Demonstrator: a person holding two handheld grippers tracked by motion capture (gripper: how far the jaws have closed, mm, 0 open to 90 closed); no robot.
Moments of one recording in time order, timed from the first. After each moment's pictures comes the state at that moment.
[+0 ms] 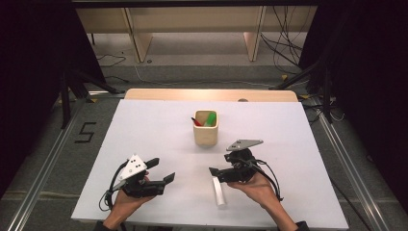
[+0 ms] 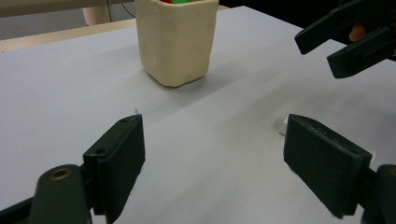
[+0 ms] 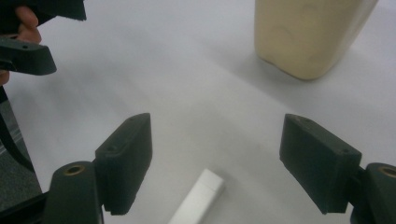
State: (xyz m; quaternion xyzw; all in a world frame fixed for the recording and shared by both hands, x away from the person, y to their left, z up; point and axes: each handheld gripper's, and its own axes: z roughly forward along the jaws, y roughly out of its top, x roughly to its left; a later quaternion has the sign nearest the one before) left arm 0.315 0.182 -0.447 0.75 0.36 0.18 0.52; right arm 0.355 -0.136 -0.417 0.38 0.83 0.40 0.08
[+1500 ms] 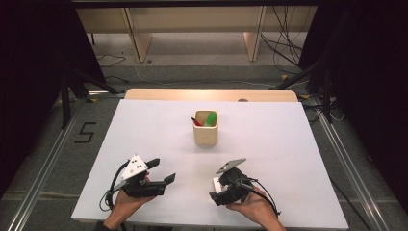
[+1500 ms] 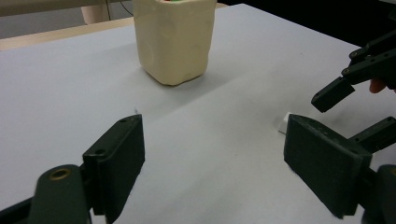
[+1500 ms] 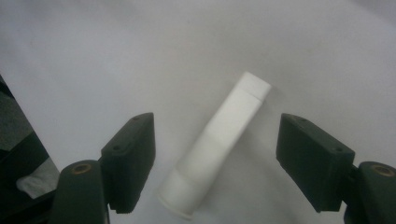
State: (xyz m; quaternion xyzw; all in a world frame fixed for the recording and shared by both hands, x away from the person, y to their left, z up) left arm 0.315 0.181 -0.448 0.76 0.36 0.18 0.51; right arm 0.322 -0.118 -0.453 0.38 0.89 0.27 0.06
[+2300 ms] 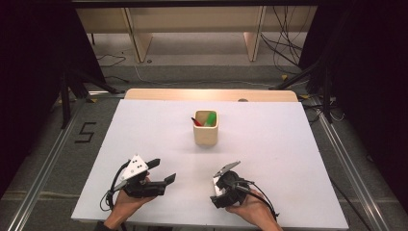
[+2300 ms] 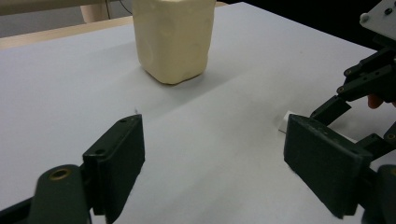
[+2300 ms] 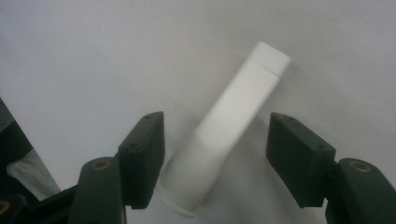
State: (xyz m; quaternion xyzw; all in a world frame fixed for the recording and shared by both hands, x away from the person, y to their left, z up) left arm 0.315 0.180 -0.448 0.76 0.36 0.18 0.51; right arm 0.322 -0.110 -0.466 0.38 0.90 0.23 0.05
